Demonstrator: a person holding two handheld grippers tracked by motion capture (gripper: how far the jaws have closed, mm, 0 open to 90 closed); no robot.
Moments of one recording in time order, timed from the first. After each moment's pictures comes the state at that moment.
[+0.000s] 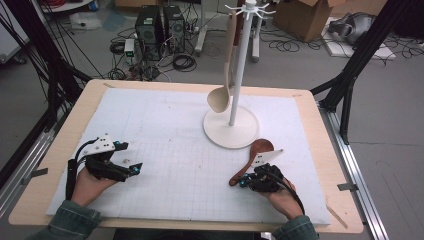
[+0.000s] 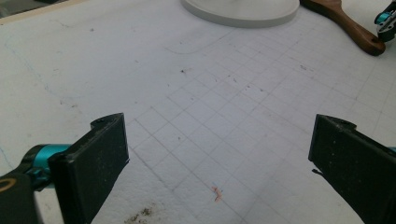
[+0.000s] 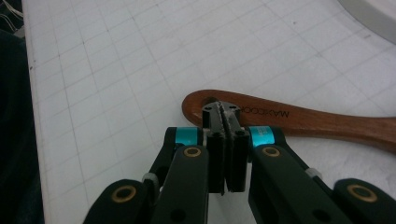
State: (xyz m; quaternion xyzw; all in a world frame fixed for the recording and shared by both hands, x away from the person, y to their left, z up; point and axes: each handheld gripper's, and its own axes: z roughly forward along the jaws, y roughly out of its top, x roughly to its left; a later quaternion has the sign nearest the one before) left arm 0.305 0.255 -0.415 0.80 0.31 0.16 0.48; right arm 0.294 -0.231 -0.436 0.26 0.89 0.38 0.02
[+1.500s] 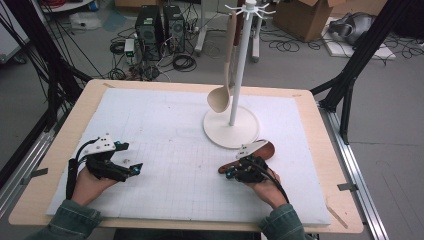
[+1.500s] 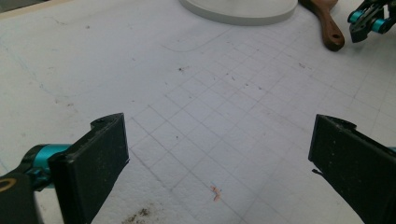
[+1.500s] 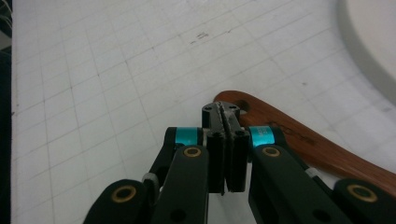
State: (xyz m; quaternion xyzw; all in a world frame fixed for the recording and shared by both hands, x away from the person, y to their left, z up) left arm 0.306 0.255 -0.416 0.81 0.31 0.15 0.48; right arm 0.319 -0.195 -0.432 0.25 0.89 0.39 0.02
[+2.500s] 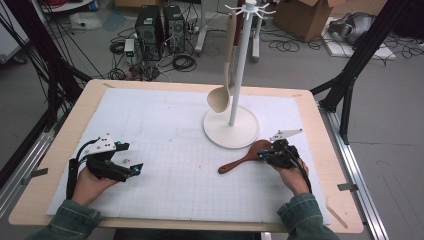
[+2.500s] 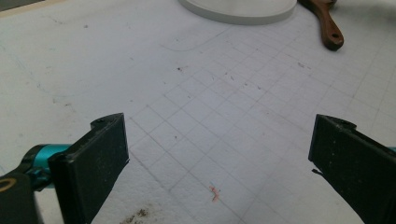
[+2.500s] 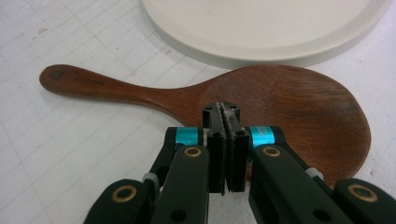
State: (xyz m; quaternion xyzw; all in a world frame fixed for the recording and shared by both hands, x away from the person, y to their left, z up) left arm 0.306 0.253 -0.417 0.81 0.31 0.15 0.48; right arm 0.352 -0.283 -0.427 0.38 0.85 0.36 0.10
